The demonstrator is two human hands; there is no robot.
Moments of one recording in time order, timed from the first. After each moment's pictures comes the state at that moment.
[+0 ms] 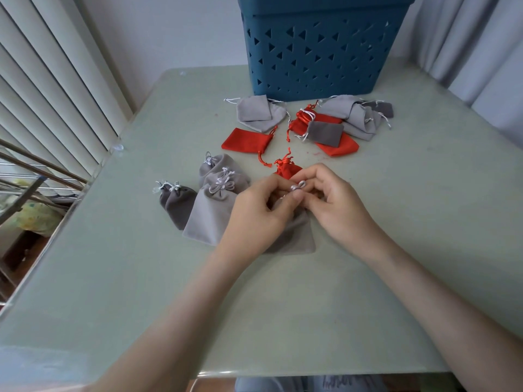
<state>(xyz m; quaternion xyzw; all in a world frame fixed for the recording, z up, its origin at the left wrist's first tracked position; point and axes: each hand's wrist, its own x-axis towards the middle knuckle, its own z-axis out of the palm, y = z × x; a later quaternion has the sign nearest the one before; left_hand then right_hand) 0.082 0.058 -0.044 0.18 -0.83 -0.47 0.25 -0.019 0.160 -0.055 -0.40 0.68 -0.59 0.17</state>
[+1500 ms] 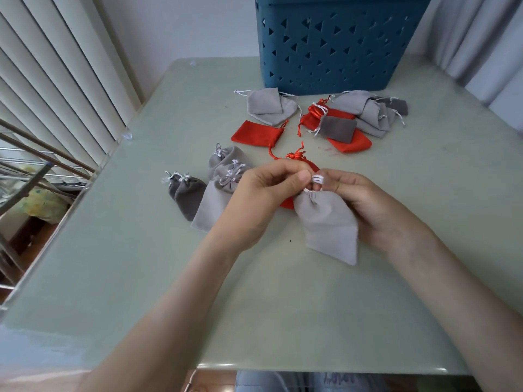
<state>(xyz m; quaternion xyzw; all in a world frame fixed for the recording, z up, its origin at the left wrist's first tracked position) 0.084 0.047 -0.032 0.06 -0.66 -0.72 0.20 -0.016 0.170 -0.028 -0.22 0.51 -0.69 0.47</state>
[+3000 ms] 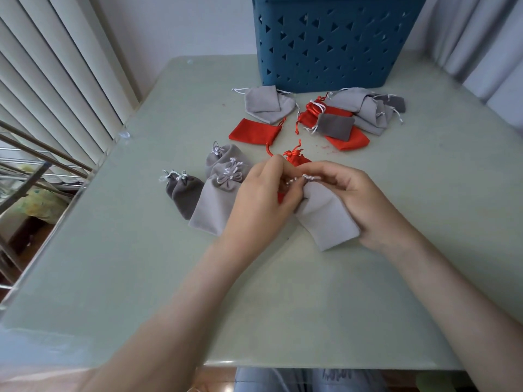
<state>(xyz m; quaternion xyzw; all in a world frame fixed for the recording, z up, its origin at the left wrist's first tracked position) 0.082 0.054 -0.045 0.13 -0.86 -0.32 0.37 -0.009 0.169 -0.027 -0.34 0.59 -0.65 0.34</state>
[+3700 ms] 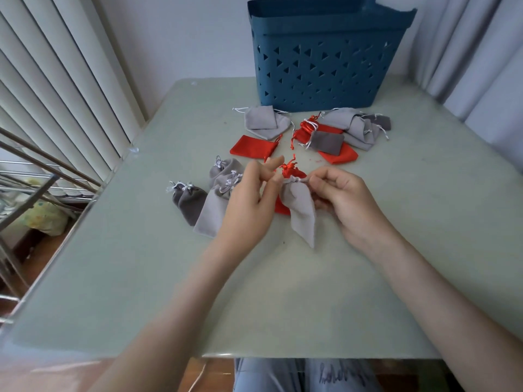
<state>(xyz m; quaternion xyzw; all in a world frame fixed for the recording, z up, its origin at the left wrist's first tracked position) 0.095 0.058 -0.027 0.16 -0.79 -0.49 0.33 -0.011 0.166 -0.030 -0.27 0.61 -0.70 0.26</state>
